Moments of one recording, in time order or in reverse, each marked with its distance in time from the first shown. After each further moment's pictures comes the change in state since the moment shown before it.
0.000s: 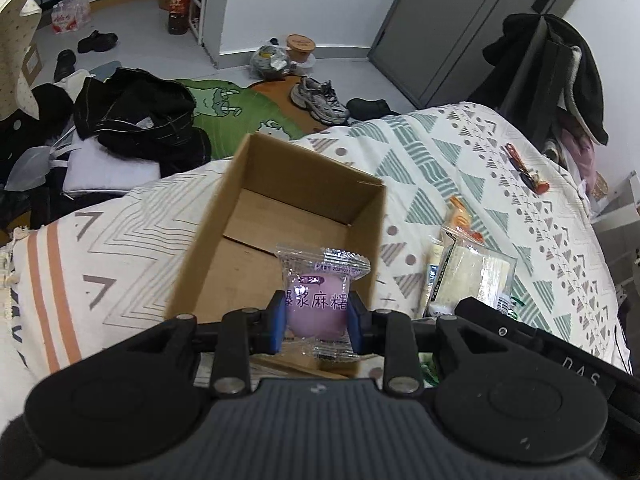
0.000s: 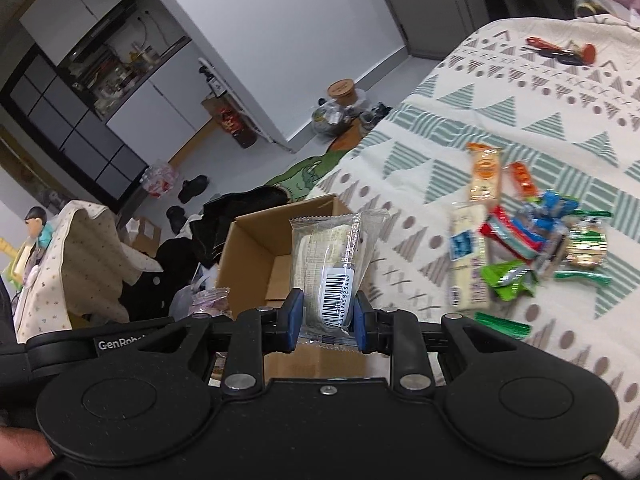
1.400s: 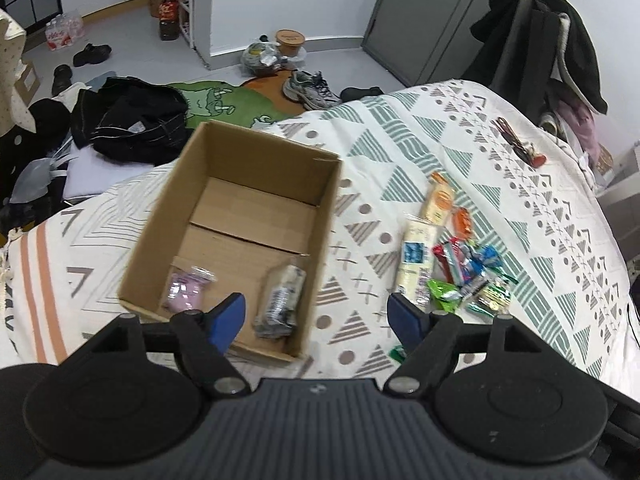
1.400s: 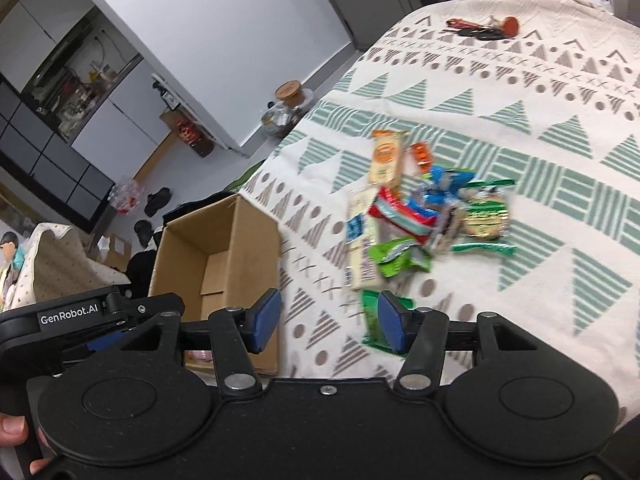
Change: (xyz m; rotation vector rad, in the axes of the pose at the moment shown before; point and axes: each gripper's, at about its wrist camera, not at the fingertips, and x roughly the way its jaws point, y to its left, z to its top) left arm 0.005 -0.065 -0.024 0.071 0.014 0.041; right arm -0.047 -0.094 -0.015 0.106 -0.010 -0.097
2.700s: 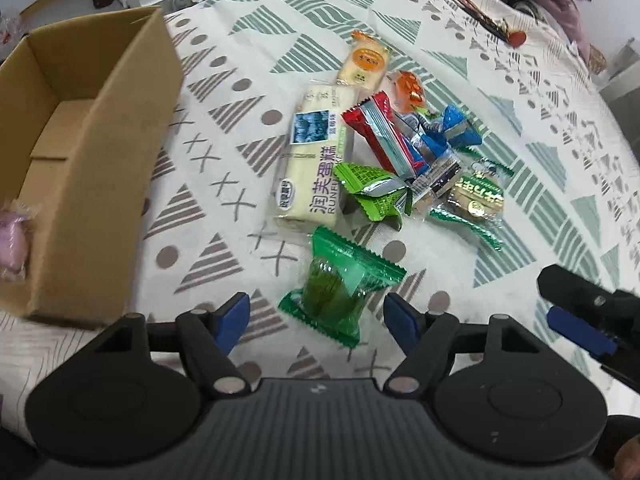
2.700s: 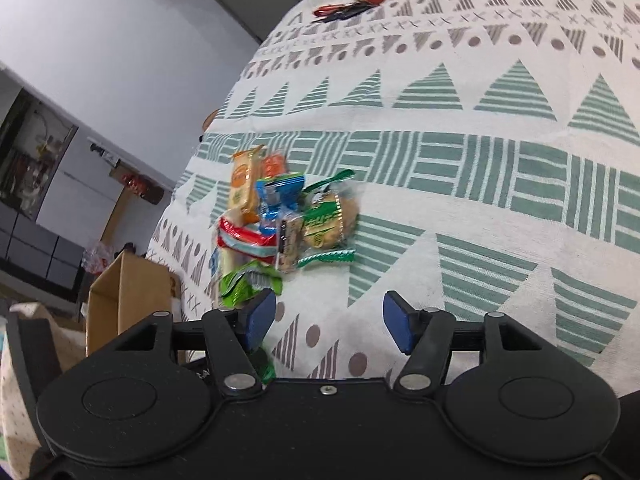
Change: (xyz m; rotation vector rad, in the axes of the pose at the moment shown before) left arm 0.134 -0.106 -0.065 0.146 0.173 -0.003; right arm 0.019 -0.134 -0.002 0.255 -0.024 -0.047
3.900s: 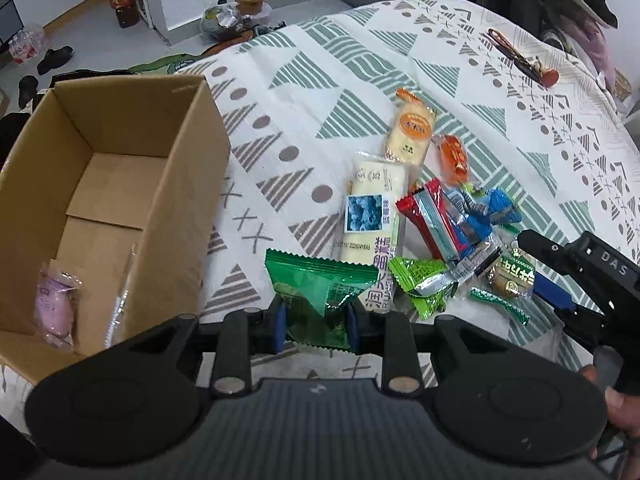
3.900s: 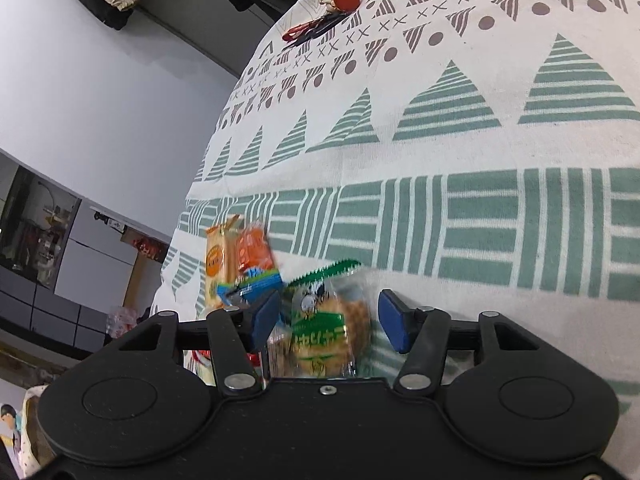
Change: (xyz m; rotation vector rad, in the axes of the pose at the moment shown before) left arm -0.018 0.024 0.048 -0.030 -0.054 0.071; right arm 0.084 -0.021 0.047 0.147 -0.107 0.088
